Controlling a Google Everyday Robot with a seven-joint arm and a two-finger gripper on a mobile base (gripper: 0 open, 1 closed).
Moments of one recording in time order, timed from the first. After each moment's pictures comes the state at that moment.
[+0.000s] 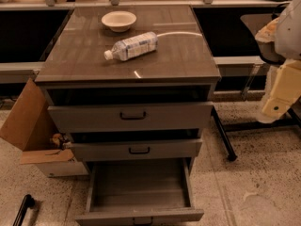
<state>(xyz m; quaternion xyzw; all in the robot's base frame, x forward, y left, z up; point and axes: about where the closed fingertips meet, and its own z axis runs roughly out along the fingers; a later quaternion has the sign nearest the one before) 0.438 -0.215 0.983 -0.60 0.78 -0.04 0.17</state>
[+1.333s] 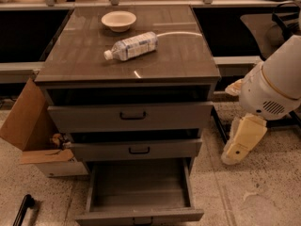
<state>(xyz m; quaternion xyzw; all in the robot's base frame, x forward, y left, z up) 0.417 -0.177 0.872 -0.58 0.79 0.08 0.16</state>
